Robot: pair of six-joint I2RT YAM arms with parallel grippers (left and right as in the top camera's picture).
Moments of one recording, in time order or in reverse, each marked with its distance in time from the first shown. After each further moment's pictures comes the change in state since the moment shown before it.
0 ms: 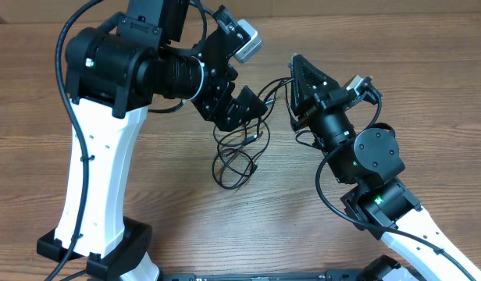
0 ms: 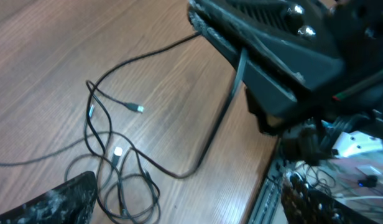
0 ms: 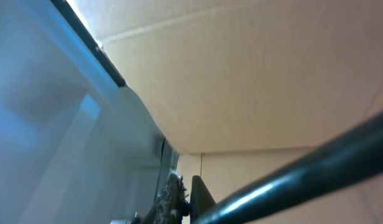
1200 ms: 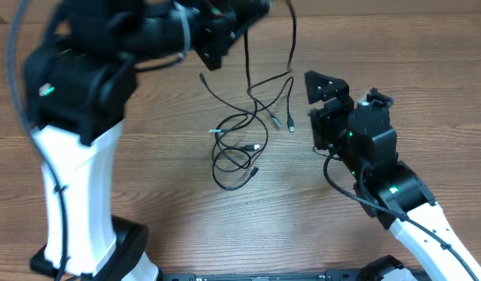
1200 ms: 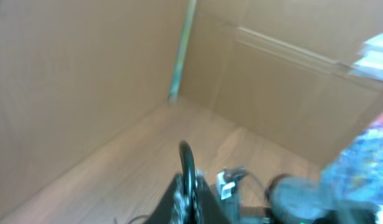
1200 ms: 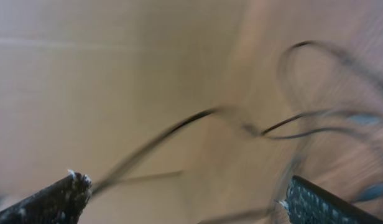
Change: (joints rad) left arm 0.040 -0.021 0.196 0.559 0.125 -0.394; right arm -0.188 0.003 0.009 -0.610 -0.103 -0.317
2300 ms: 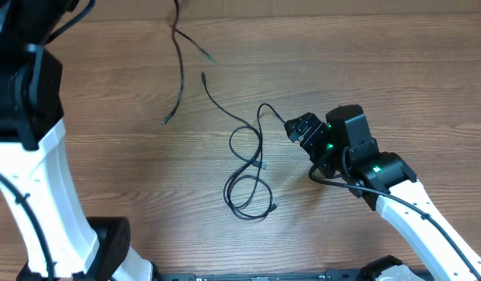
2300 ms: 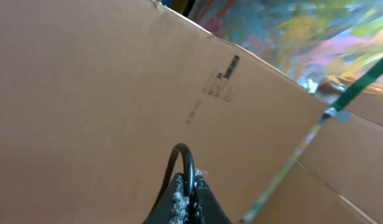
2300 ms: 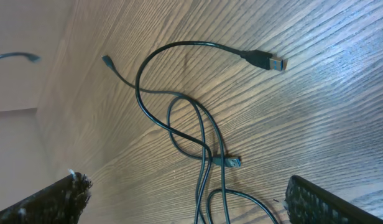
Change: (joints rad) left arm 0.281 -0.005 0.029 0.337 -0.341 -0.461; right arm -0.021 0.148 -0.003 -0.288 -0.203 -0.367
